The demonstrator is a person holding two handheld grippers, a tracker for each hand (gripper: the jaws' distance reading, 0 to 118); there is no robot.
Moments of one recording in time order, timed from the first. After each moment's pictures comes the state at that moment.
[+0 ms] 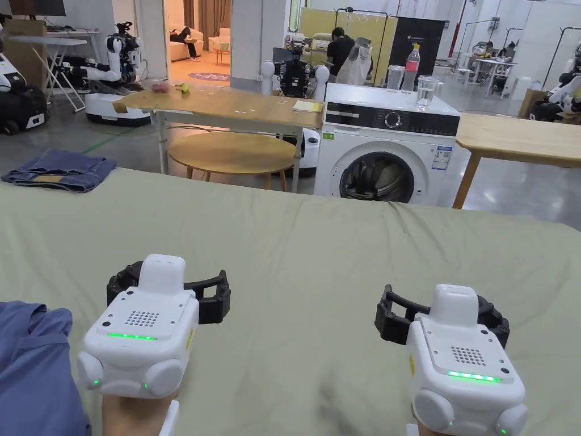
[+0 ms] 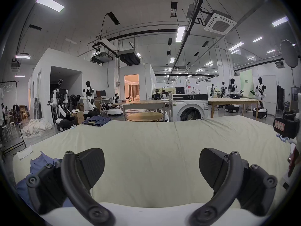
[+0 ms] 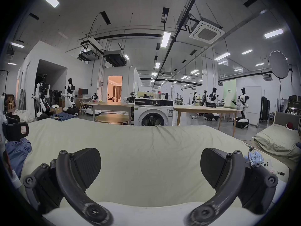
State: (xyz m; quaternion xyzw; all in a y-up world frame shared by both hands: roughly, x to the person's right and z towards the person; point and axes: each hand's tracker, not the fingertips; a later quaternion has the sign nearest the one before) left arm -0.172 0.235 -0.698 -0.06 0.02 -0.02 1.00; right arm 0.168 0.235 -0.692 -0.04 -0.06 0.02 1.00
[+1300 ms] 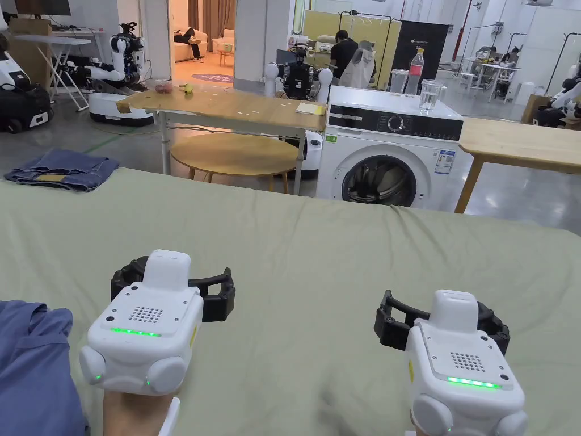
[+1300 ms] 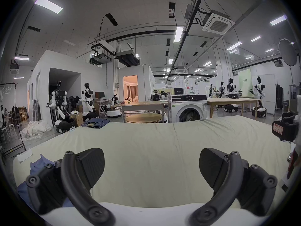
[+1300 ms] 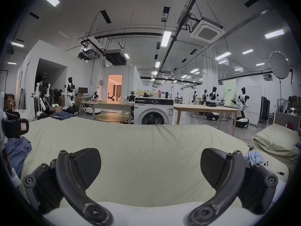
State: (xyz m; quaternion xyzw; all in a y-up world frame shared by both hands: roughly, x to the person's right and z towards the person) left arm -0.170 0.242 -0.701 -0.06 0.01 -0.02 1.00; right arm 0.165 0.234 -0.693 -0.05 -0.06 0.02 1.00
